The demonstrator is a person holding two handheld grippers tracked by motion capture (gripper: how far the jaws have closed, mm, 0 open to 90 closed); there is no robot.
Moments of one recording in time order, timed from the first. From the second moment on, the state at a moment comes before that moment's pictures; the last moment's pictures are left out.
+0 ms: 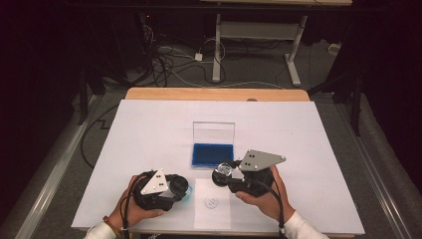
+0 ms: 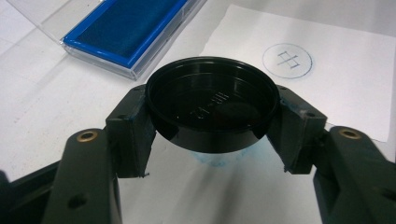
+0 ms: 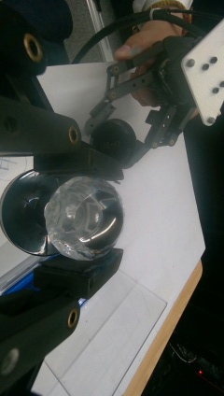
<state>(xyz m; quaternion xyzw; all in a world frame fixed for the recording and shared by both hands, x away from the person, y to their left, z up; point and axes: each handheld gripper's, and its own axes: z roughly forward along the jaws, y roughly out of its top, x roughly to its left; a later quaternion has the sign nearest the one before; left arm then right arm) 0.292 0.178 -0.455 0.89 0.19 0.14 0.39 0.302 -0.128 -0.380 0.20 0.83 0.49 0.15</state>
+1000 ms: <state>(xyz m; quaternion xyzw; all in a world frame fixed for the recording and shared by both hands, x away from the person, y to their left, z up) 0.289 0.208 -0.450 0.88 0.22 0.17 0.39 0.291 -0.097 -0.433 0.18 0.88 0.43 0.11</state>
